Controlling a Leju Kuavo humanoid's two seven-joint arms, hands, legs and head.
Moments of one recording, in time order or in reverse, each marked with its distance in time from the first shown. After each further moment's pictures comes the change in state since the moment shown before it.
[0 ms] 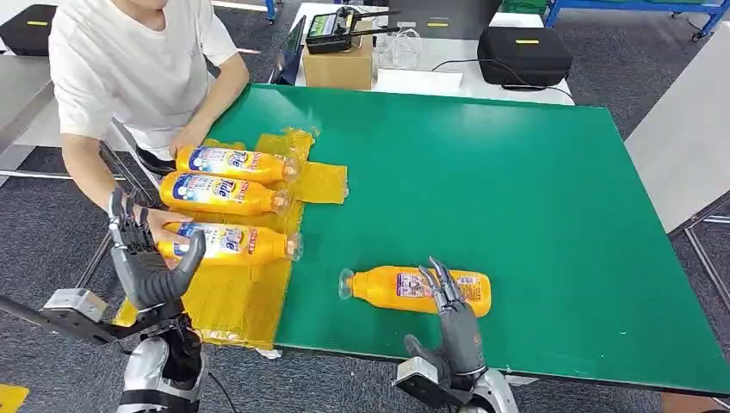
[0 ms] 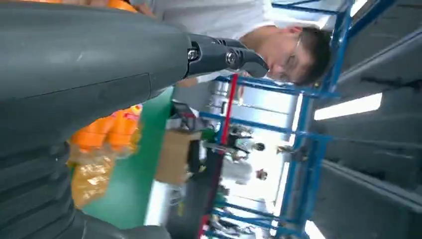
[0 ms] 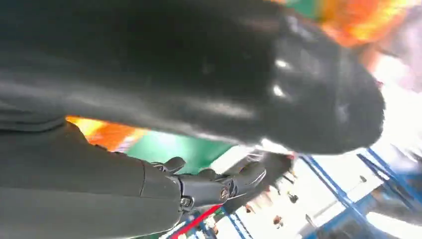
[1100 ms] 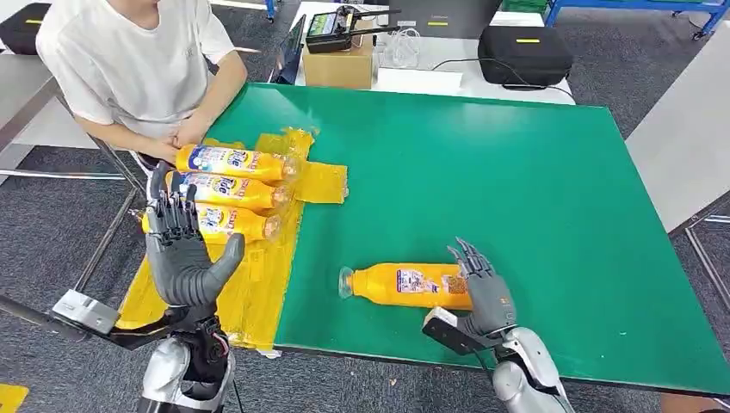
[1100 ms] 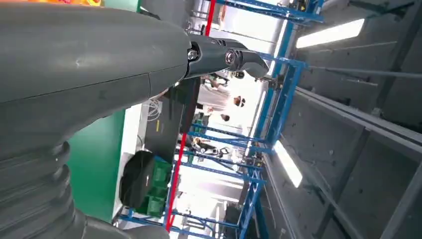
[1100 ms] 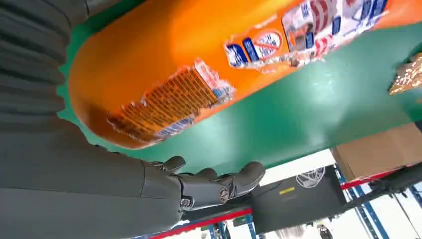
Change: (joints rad) left arm 0.018 -0.022 -0.214 -0.132 0.024 -0.091 0.048; right arm -0.211 -0.088 -0.108 0.219 0.189 0.151 0.113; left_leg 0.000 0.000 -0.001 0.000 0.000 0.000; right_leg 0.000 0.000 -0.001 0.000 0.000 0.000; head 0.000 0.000
